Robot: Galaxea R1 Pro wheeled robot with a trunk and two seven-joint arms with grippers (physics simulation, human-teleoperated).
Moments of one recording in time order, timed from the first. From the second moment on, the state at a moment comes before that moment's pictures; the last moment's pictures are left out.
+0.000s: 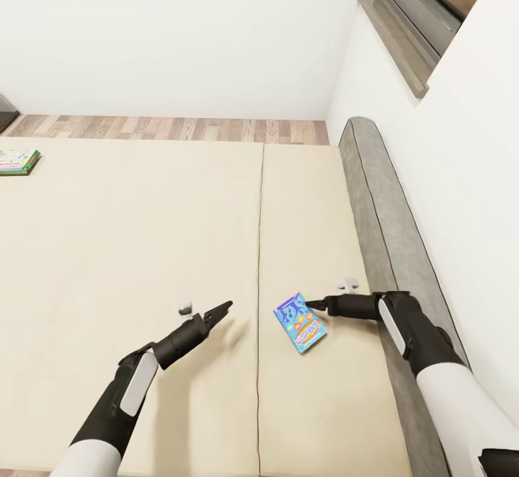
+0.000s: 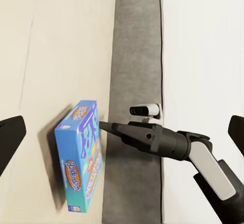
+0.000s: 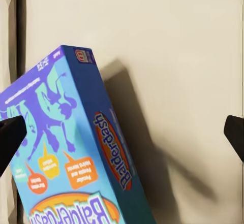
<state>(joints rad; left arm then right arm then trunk) -0.50 -0.03 0.13 -0.95 0.61 0.56 -0.95 -0.78 -0.14 -0.01 -0.88 -0.04 0.76 0.77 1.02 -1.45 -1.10</state>
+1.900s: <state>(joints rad) -0.49 -0.03 0.13 -0.97 0.61 0.58 -0.96 -0.77 -0.12 0.00 -0.91 0.00 0.76 0.65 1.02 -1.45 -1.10</state>
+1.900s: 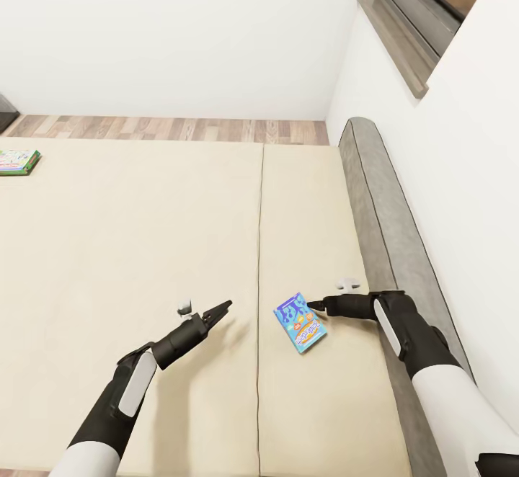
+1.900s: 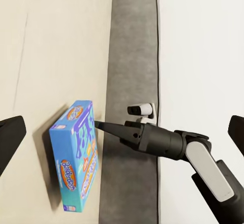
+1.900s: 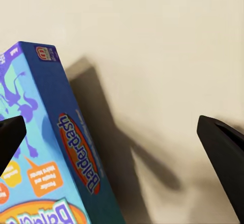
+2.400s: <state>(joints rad) -0.49 -0.03 0.13 -0.97 0.62 0.58 -0.96 -0.77 -0.12 0.00 -0.93 0.02 0.76 0.65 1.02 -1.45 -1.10</state>
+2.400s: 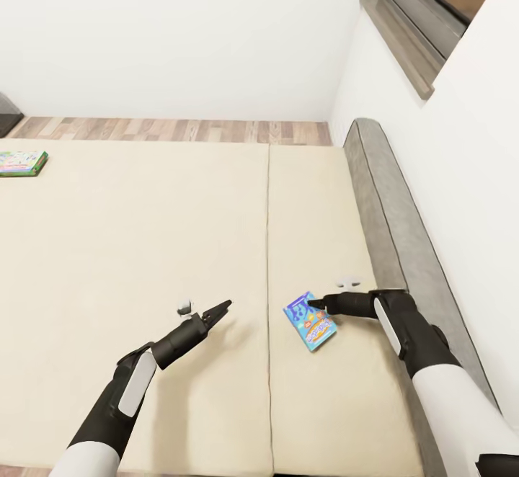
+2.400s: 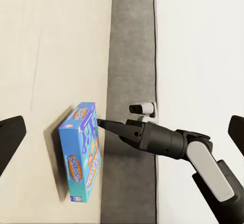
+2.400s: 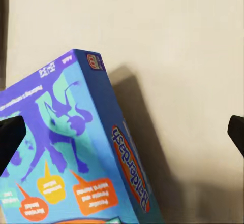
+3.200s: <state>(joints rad) -0.49 -0.03 0.13 -0.97 0.62 0.58 -0.96 -0.77 -0.12 0.00 -0.96 0.00 0.76 0.65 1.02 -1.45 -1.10</state>
